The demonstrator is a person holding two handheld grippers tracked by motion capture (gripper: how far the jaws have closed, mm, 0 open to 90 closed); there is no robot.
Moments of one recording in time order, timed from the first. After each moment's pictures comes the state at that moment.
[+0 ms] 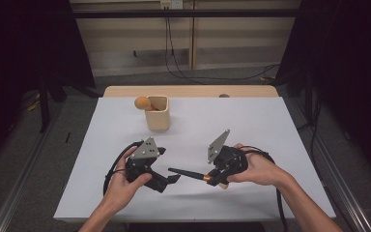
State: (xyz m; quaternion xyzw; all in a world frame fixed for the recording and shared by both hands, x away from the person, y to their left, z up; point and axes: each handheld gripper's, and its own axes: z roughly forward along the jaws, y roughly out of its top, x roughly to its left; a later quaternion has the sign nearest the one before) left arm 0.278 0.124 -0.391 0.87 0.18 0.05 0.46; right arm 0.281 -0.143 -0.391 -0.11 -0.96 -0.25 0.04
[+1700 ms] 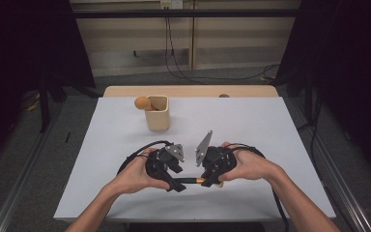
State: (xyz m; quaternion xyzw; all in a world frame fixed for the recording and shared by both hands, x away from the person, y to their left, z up) left arm 0.305 0.076 -0.405 0.95 0.06 -0.08 0.29; right arm 0.289 -0.114 -0.393 -0.06 -0.98 -0.19 0.06
